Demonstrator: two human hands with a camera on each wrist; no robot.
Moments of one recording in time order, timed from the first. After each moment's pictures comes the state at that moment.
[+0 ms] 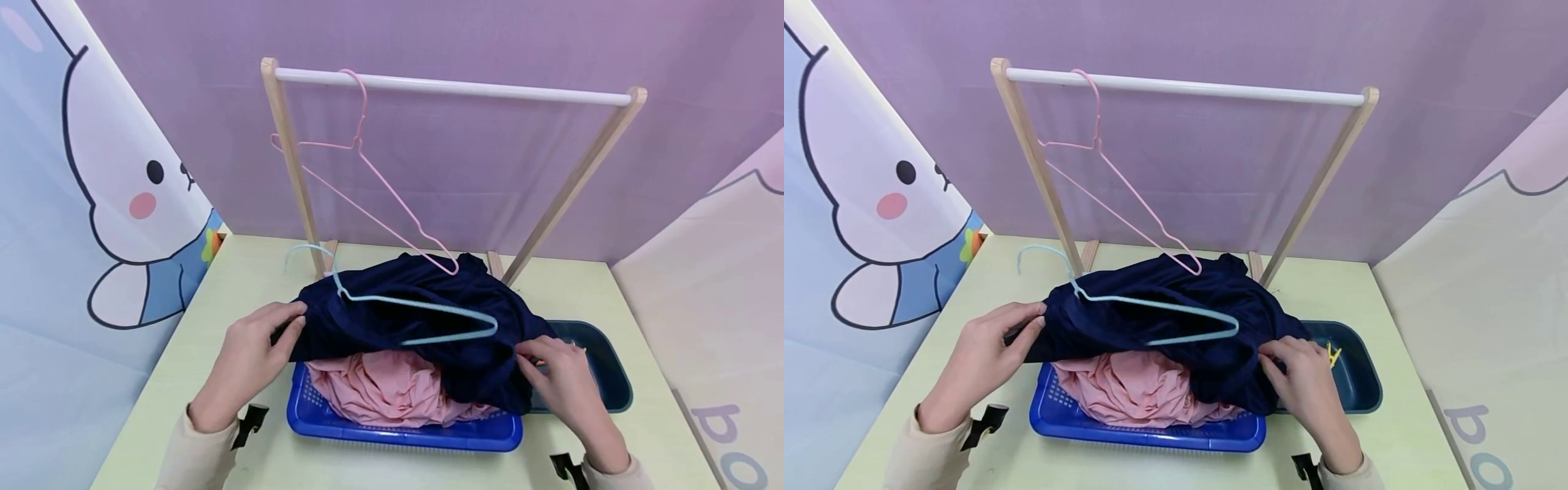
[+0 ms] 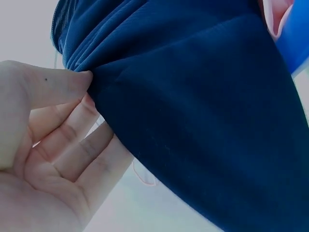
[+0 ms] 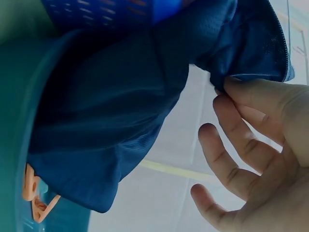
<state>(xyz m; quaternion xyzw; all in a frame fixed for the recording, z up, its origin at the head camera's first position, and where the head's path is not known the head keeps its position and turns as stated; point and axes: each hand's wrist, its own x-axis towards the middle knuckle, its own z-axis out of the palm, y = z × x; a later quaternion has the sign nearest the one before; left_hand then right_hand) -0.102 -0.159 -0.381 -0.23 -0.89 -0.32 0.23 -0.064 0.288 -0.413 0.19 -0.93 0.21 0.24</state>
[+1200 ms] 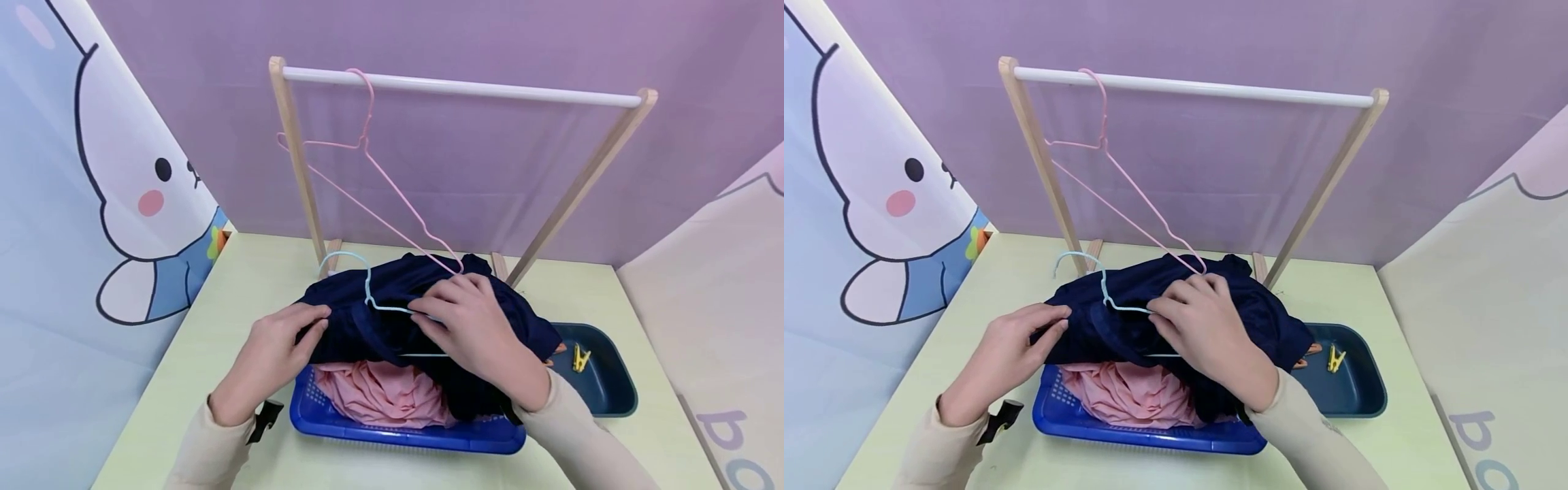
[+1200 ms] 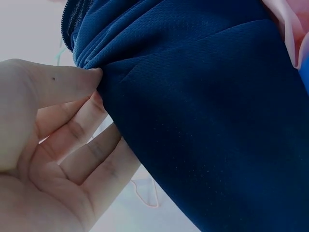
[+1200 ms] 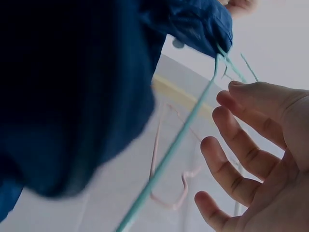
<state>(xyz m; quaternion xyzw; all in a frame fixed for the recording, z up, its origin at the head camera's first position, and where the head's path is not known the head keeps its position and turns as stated) -0.106 -0.143 -0.383 -0.27 -0.89 -0.30 0.20 -0.116 0.161 -0.333 0.40 -0.86 0.17 0.27</state>
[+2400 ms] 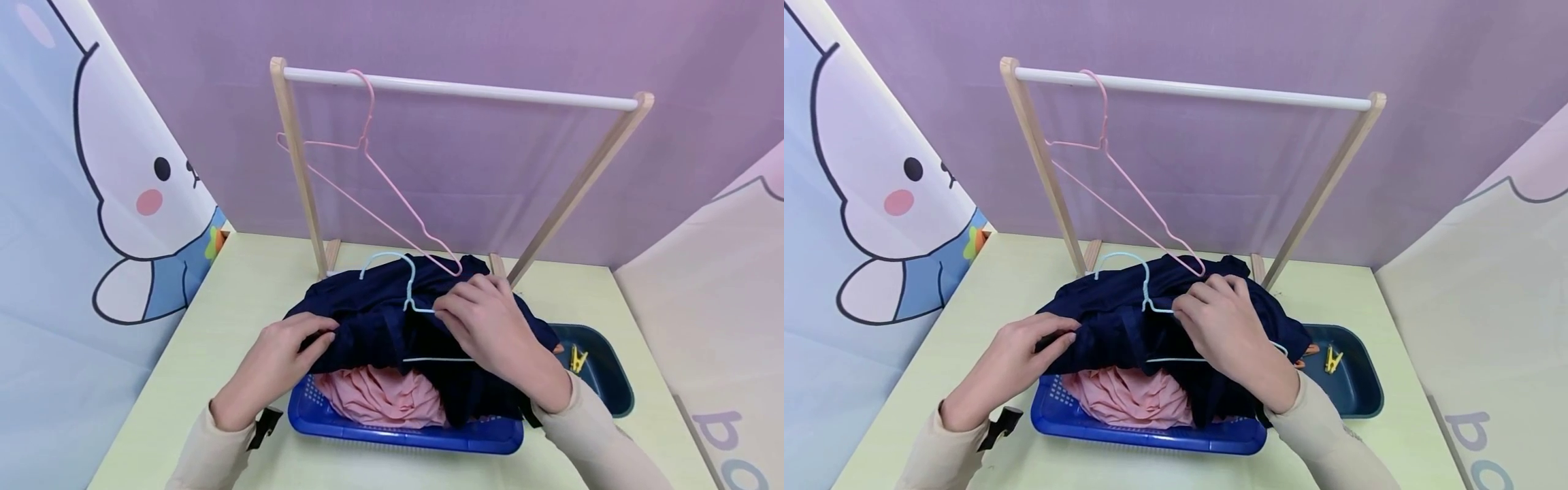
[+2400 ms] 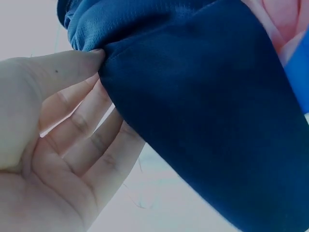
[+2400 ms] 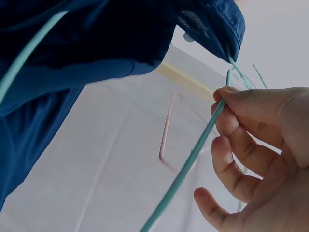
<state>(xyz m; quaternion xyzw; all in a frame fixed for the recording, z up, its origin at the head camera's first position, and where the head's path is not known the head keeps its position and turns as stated) -0.100 -0.140 -0.389 -0.26 -0.90 -0.32 0.12 -0.112 0.183 -0.328 0.37 -0.88 0.13 0.25</state>
